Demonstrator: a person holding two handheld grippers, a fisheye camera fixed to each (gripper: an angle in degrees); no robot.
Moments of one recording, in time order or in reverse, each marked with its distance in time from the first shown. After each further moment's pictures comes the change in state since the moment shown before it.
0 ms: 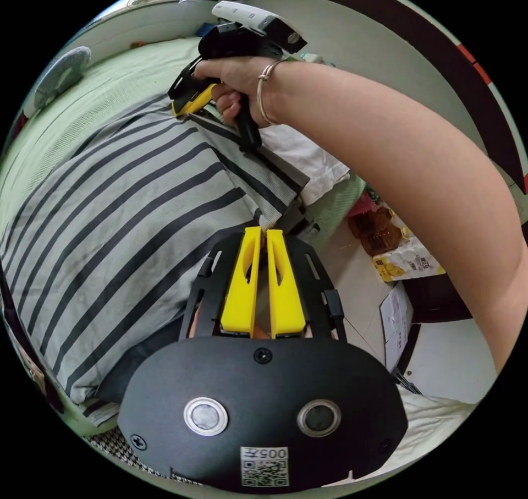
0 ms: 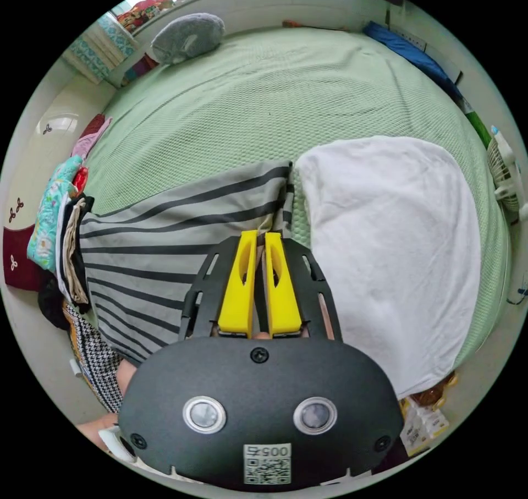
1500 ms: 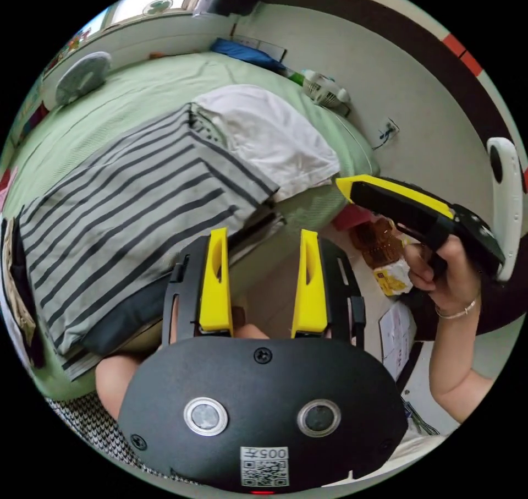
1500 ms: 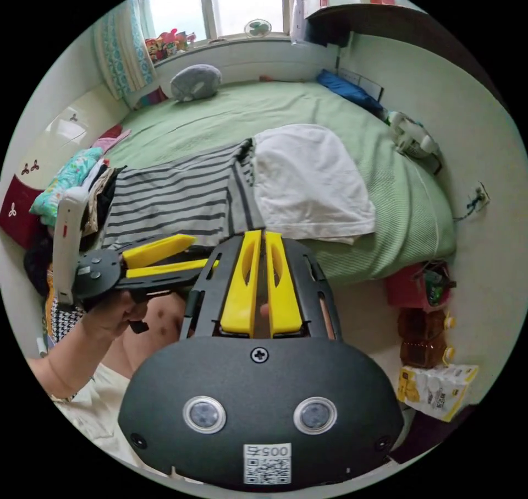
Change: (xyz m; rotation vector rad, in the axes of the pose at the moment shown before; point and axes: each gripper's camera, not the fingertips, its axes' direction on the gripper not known) left arm 0.067 0.058 -0.057 0.063 -0.079 -0.060; right arm -0.014 0.299 -0.225 0.237 0.200 0.018
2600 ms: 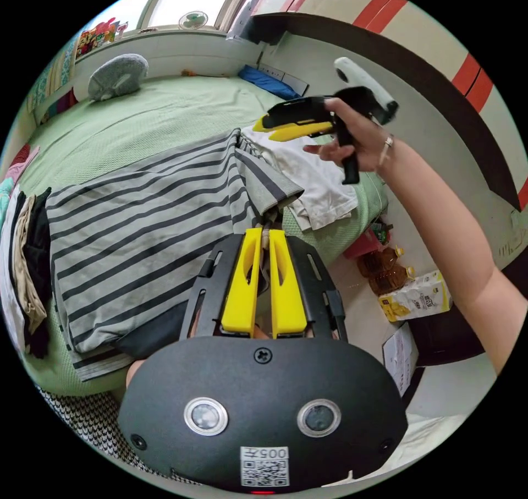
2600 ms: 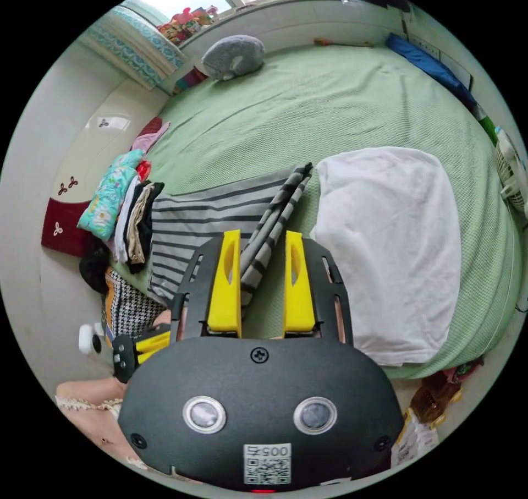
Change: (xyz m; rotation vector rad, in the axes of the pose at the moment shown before) left arm -0.083 0.049 -0.083 0.155 -0.012 -0.076; right arm -0.027 -0.281 0.151 -0.229 -0.385 -0.061
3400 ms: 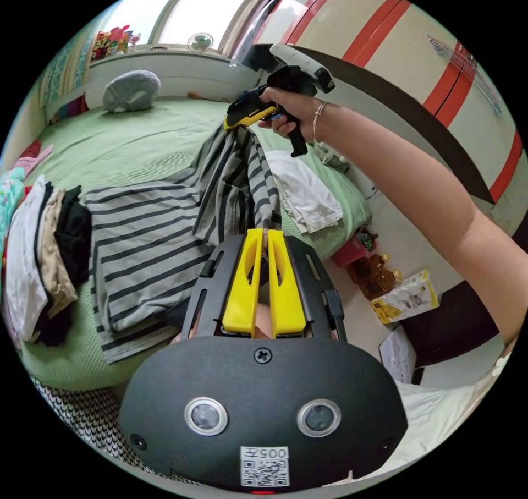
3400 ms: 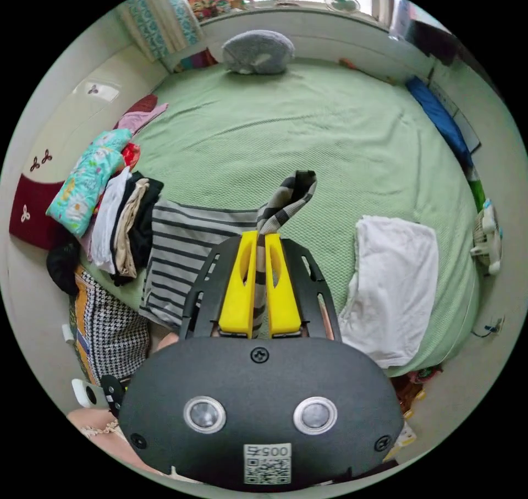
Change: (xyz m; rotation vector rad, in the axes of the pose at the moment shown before) left arm -0.084 0.057 -0.106 0.134 -0.005 -0.019; right arm -0.202 -0.113 0.032 0.027 0.273 -0.177
